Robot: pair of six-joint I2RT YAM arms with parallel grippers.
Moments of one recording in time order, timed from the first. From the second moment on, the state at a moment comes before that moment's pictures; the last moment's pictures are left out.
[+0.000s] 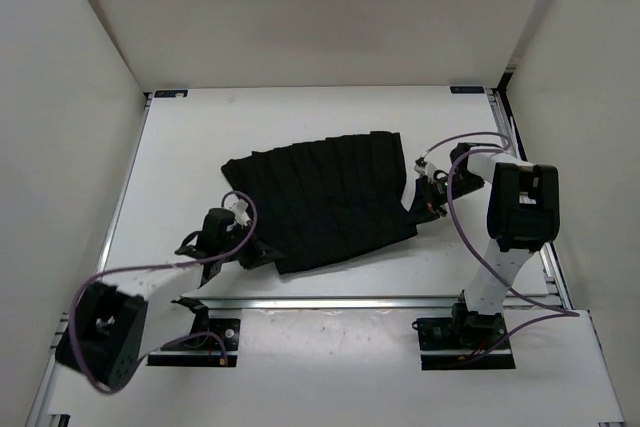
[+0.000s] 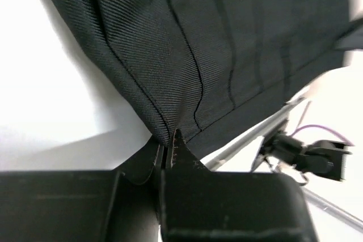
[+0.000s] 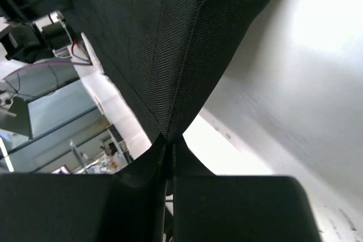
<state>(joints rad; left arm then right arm) -0.38 1.16 0.27 0.09 0.44 -0.89 -0.03 1.89 1.19 -1.06 -0.87 -0.28</state>
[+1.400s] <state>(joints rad) -0.71 1.09 0.35 -0.07 0.16 -1.06 -0.02 1.74 1.00 -0.83 -0.64 -0.29</state>
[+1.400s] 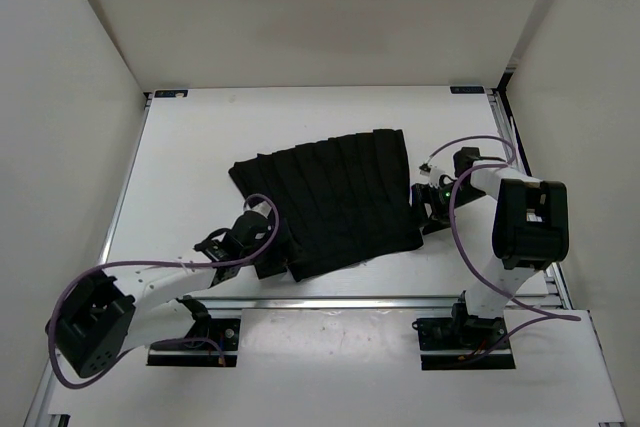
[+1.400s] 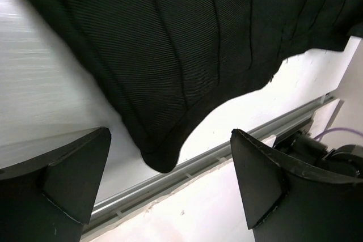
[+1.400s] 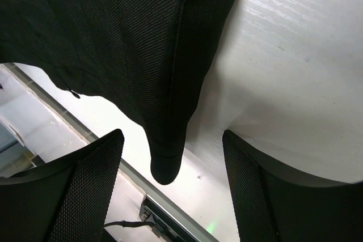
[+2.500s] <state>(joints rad) -0.72 1.03 0.33 -0.04 0.25 -1.06 0.00 1.74 0.99 -0.91 -0.65 -0.31</state>
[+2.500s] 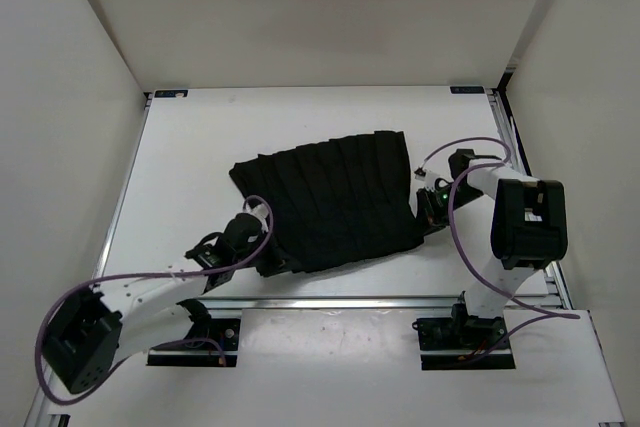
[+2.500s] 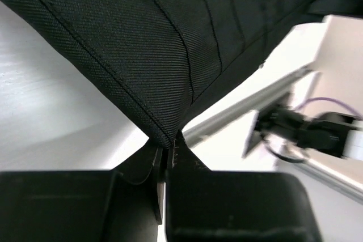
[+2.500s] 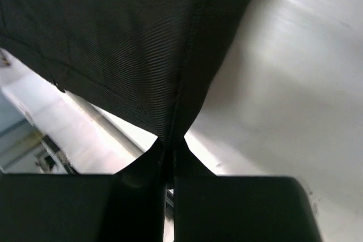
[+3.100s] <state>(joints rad) -0.54 0.36 0.33 -0.48 0.47 -1.14 0.14 1.36 1.10 -1.26 -0.71 -0.49</state>
